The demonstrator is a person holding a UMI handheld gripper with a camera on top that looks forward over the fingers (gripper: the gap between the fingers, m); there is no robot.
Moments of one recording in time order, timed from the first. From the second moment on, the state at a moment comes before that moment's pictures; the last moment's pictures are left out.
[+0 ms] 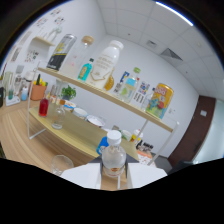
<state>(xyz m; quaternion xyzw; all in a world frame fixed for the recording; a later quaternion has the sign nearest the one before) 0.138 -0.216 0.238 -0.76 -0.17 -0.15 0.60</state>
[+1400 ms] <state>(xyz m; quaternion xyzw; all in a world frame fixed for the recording) 0.171 -0.247 0.093 -0.87 0.02 -0.04 0.50</state>
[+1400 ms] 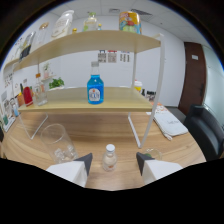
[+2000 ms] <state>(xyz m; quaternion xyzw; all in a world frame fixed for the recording) 0.034 -0.321 0.170 -0.84 0.04 0.00 0.54</state>
